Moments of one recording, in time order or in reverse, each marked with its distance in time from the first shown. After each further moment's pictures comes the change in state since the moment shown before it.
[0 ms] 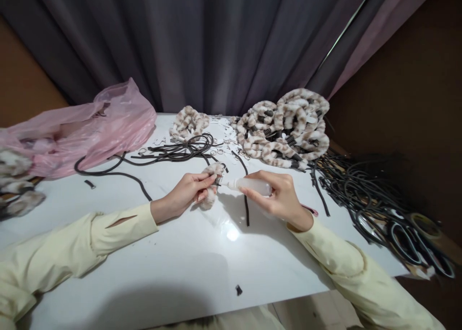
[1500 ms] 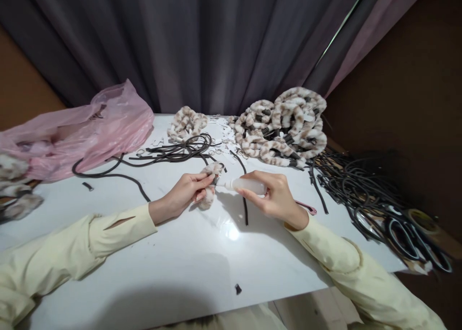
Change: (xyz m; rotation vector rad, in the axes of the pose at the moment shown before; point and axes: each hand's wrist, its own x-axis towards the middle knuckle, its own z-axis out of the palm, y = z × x) left_hand 0.000 0.000 0.000 0.009 -0.006 0.001; right_hand -0.001 0.003 0.001 -0.003 0.002 -0.019
